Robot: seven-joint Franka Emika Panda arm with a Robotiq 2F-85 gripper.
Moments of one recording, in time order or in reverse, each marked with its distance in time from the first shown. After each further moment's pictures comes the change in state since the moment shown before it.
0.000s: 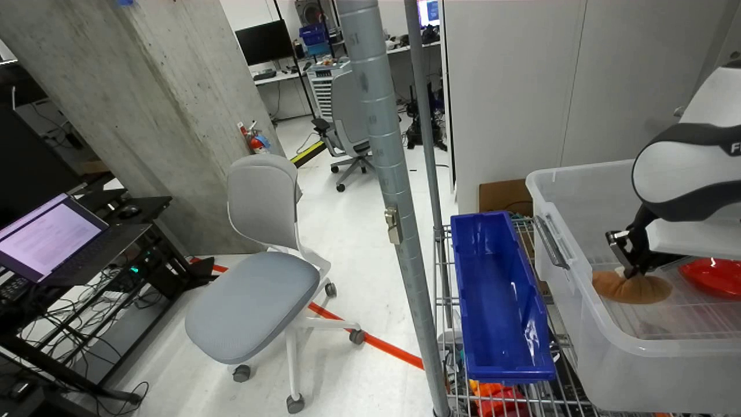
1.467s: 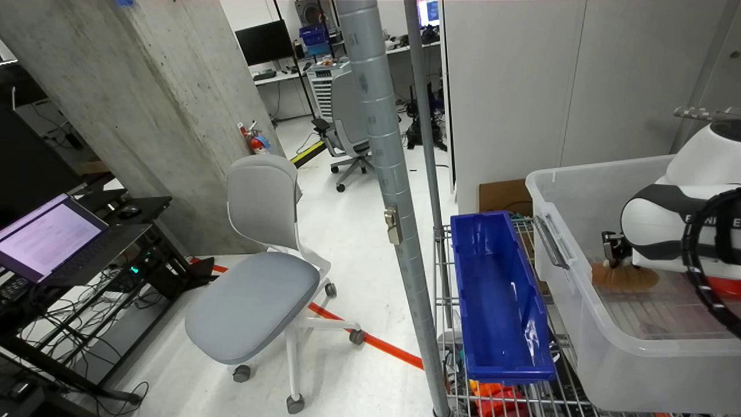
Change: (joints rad) arm -0.032 0.397 -0.024 0.453 -0.005 0.140 -0.010
